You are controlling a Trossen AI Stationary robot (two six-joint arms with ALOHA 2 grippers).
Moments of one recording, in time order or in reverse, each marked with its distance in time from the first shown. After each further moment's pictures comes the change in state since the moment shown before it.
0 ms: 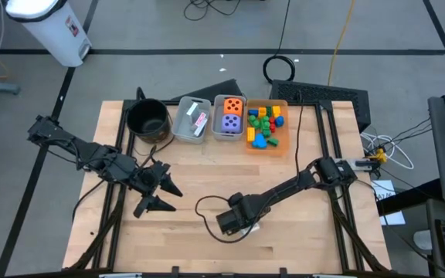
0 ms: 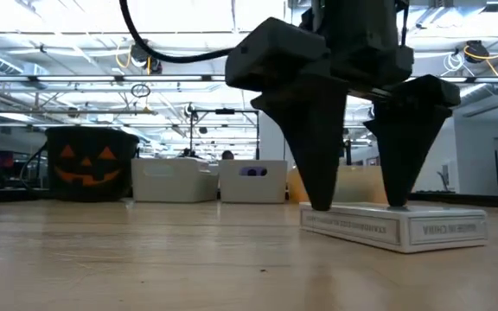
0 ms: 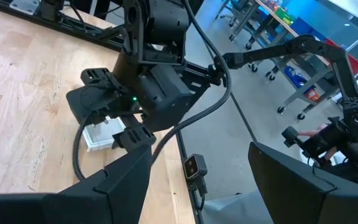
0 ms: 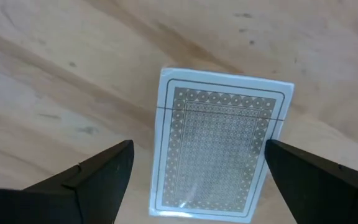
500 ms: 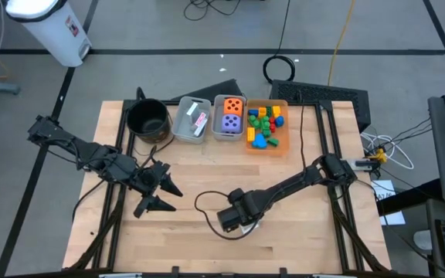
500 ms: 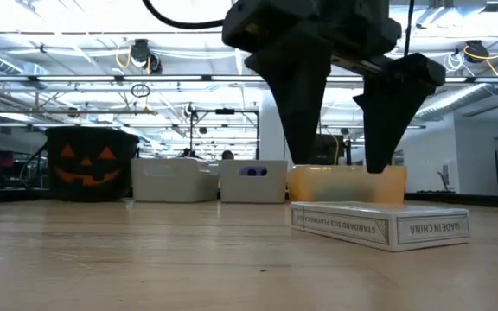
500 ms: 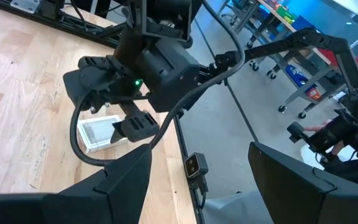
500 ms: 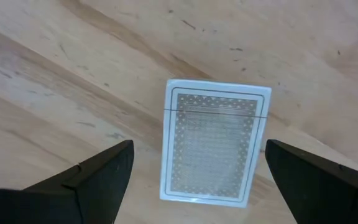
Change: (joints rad) left arm 0.000 0.000 0.000 -0.007 0.000 0.000; right arm -0.007 -0.066 -0.001 -0.017 0.050 -0.001
